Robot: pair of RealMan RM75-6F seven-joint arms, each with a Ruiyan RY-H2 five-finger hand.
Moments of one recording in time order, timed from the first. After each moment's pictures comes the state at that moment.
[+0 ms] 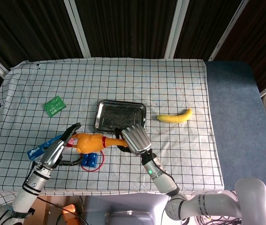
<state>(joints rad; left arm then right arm) -0.47 -1.34 -0.05 -1.62 1.54 1.26 -0.50 0.84 -1.80 0.30 -1.65 -1.17 1.18 -0.56</state>
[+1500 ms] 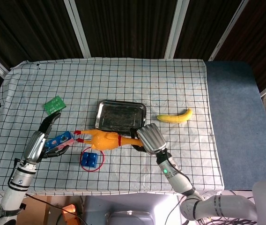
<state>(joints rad) -0.42 -1.28 -0.12 -1.58 1.56 1.40 -0.48 0.76 -1.65 0.23 -1.68 -1.21 1.19 -0.50</state>
